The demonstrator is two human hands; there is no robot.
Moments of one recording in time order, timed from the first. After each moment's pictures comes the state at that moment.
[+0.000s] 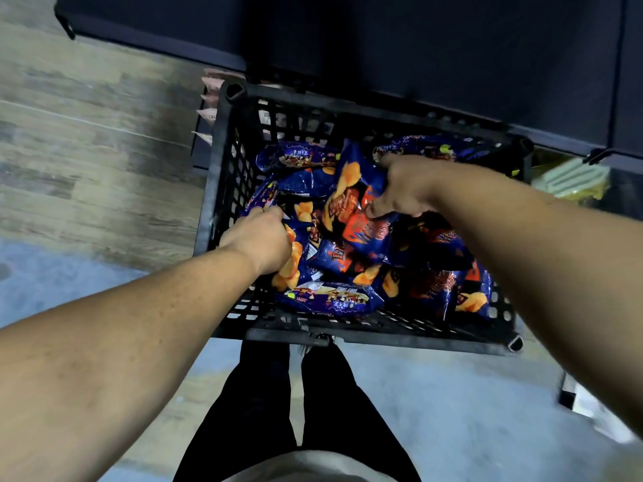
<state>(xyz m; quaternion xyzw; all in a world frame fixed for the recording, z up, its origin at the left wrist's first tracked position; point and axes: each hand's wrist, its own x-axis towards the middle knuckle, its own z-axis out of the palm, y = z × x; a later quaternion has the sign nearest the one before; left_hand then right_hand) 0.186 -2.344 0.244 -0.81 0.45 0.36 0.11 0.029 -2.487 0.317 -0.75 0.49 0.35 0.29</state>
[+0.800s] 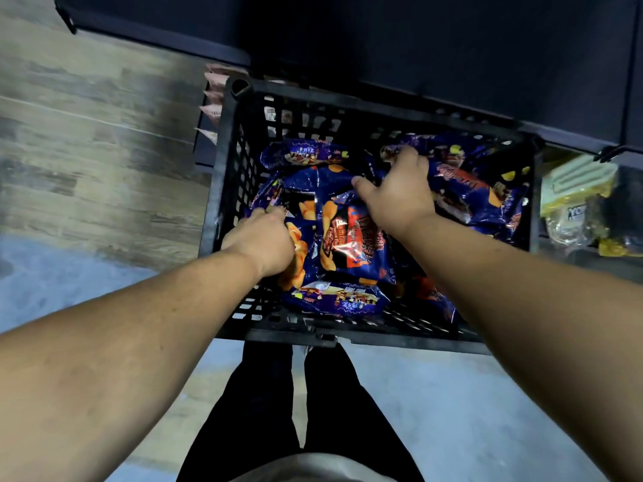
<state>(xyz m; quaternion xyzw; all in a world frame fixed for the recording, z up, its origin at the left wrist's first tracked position) 0.189 -2.340 0.239 -0.81 0.45 0.37 0.10 0.032 -2.450 0.274 -0.66 0.65 -0.02 0.36</state>
